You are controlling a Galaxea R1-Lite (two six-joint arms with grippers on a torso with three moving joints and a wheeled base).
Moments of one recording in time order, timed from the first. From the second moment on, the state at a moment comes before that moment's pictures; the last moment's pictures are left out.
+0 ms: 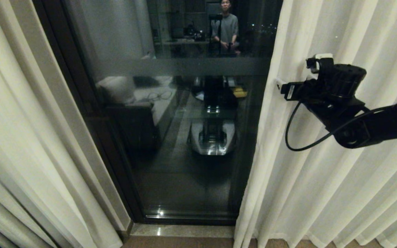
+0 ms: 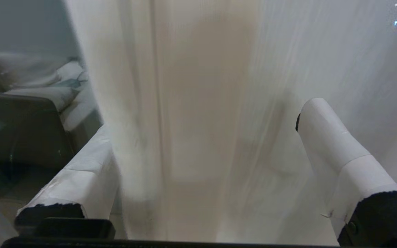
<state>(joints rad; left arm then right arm) 0.00 0.00 0.00 -0.01 0.03 -0.02 0.19 2.06 -1.31 -0.92 -0.17 -0.06</state>
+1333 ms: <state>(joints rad) 0.00 0.00 0.00 -0.01 0.03 -0.02 0.16 1.96 -1.20 -0.97 -0.21 -0.05</state>
